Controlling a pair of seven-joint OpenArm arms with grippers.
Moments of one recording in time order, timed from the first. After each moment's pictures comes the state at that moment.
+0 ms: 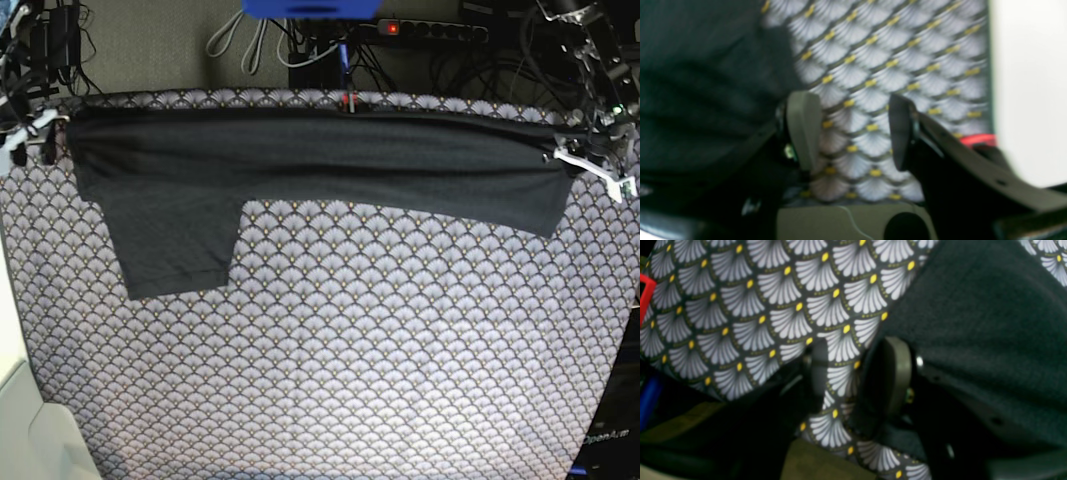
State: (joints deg) left arm 12.7 -13.5 -35.6 87.0 -15.4 -12.3 42.8; right arm -21.5 17.2 45.6 87.3 15.1 40.1 -29.0
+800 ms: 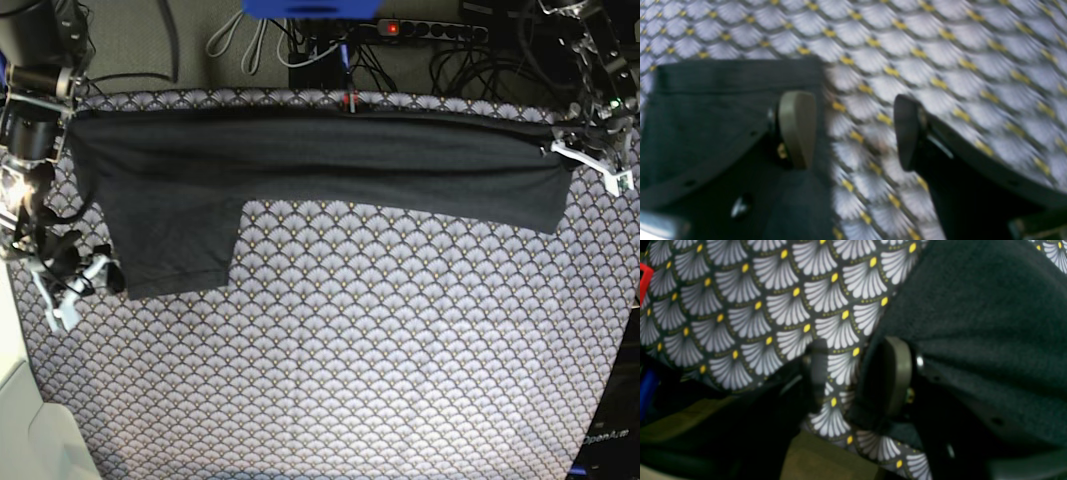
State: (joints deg) left arm 14.3 -13.1 -35.4 87.4 -15.7 -12.2 42.3; right arm 20.3 23.8 16.4 53.1 15.1 39.6 -35.9
